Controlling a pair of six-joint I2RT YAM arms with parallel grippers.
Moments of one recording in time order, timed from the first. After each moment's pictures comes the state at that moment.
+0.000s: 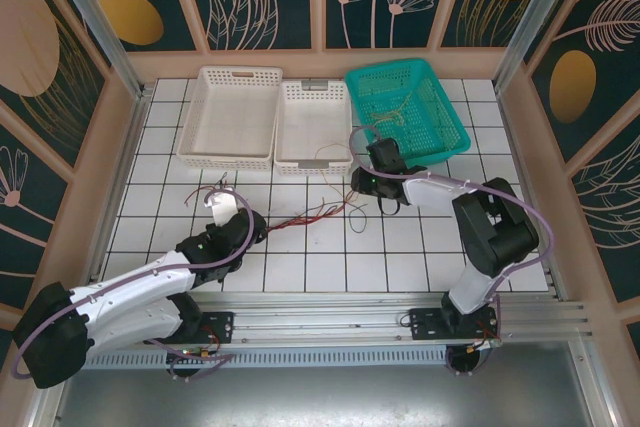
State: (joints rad) left arm -0.86 0.98 0.45 -0.32 -0.74 -0.87; right arm 0.51 1.70 0.90 -0.12 -0.06 0.57
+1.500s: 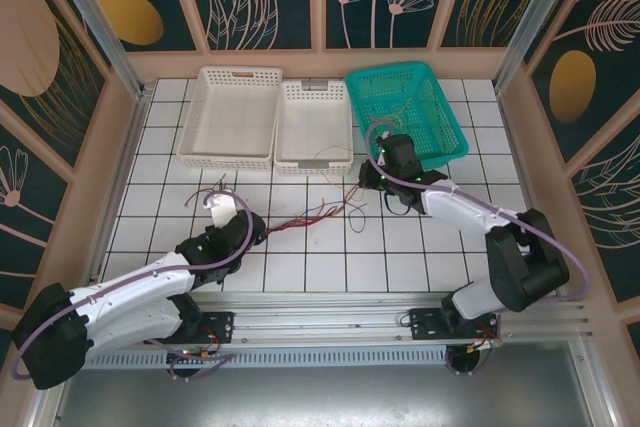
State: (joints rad) left arm -0.86 0.97 0.43 -0.32 -0.73 -0.88; right arm 0.50 1.44 0.84 -0.14 -0.10 0.59
